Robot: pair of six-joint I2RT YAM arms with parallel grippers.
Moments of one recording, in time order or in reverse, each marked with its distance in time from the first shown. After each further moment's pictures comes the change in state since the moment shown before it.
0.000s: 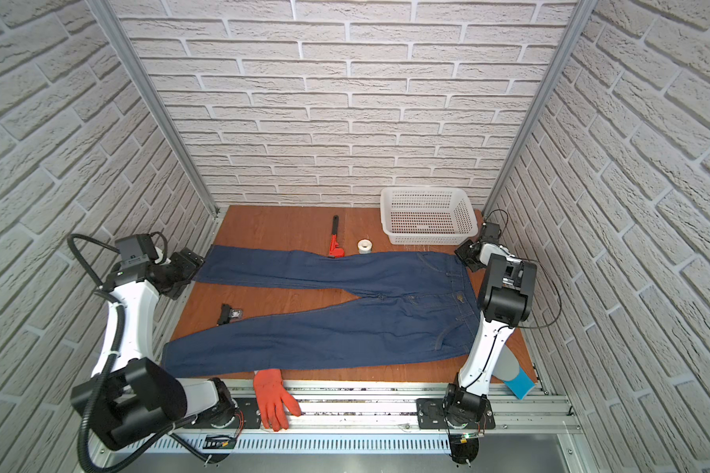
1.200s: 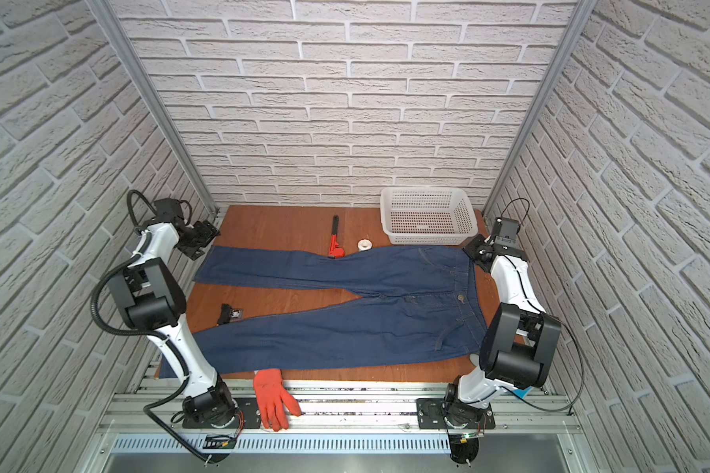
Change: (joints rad) left arm -0.095 0.842 0.678 0.003 -0.021 0.018; right arm -0.002 -0.549 -0.232 -0.146 0.056 -0.061
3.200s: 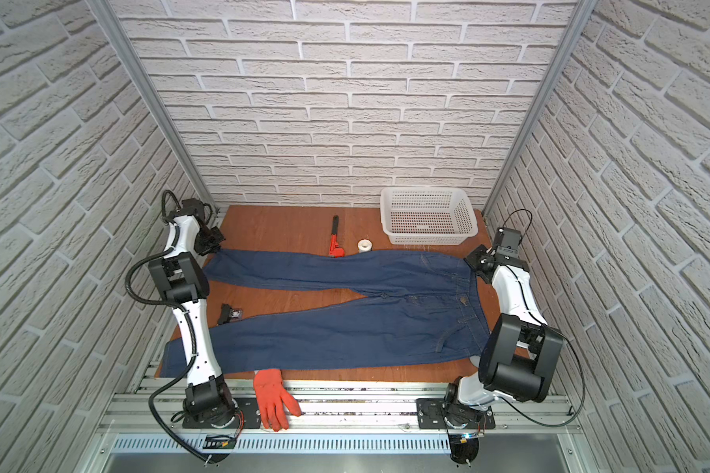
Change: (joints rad) left arm -0.043 0.479 0.592 -0.317 -0.211 0.159; right arm -0.024 -0.067 -0.108 -0.012 -0.023 0.012
